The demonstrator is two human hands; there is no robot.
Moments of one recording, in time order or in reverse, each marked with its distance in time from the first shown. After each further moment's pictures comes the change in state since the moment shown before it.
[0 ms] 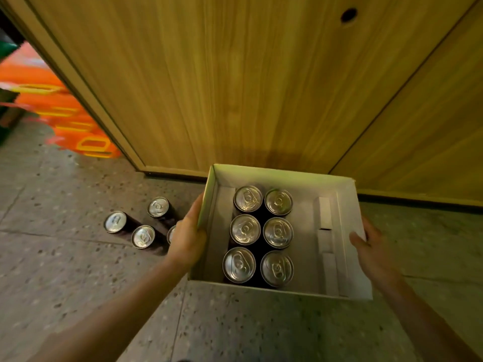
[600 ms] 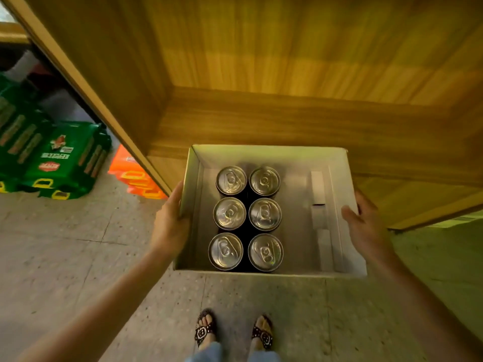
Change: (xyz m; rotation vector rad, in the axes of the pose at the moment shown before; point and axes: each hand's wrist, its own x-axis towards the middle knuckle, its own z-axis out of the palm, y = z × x) left_hand -0.228 0.372 -0.258 -0.114 0.175 0.077; right_hand -0.181 -0.327 -0.336 0.054 0.009 -0.245
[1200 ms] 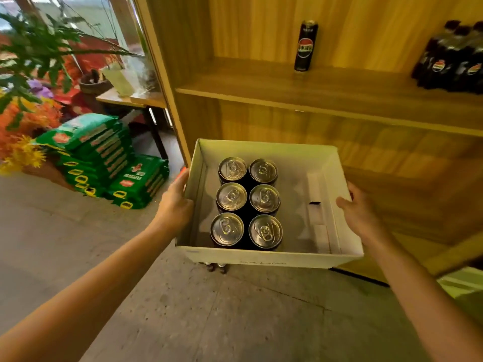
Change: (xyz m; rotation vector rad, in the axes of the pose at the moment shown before) left_hand -0.202 0.177 -0.110 -0.094 0.213 0.016; right_hand -0.113 -0.152 -0.155 0.081 -0.118 -0.167
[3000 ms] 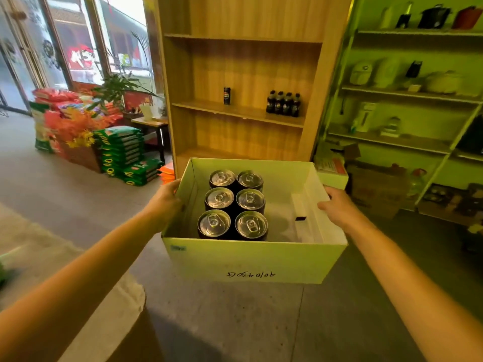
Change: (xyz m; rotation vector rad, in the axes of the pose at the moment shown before) left_hand -1.007 0.145 0.305 -0.032 0.147 -0.010; right_hand -0.725 0.337 -0.653 -0.100 -0.090 -0.237
